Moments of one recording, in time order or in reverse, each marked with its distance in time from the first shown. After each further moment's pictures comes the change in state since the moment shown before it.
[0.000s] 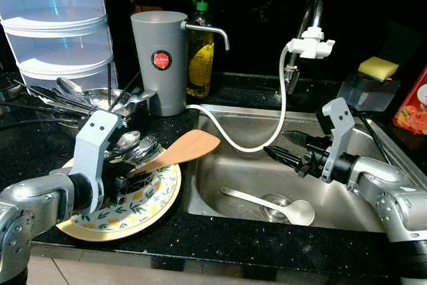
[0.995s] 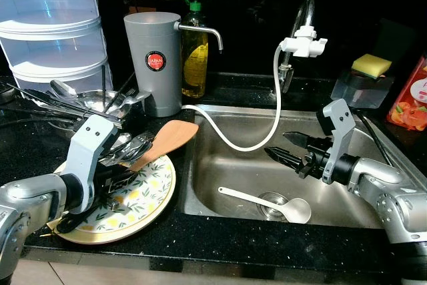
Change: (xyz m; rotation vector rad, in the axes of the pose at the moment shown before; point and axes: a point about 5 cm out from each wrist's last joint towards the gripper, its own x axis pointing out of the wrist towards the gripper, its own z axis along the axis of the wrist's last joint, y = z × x) left arm 0.010 0.018 -0.008 0.106 -0.011 0.047; right arm -0.001 -0.001 0.000 0.000 -0.002 -0.011
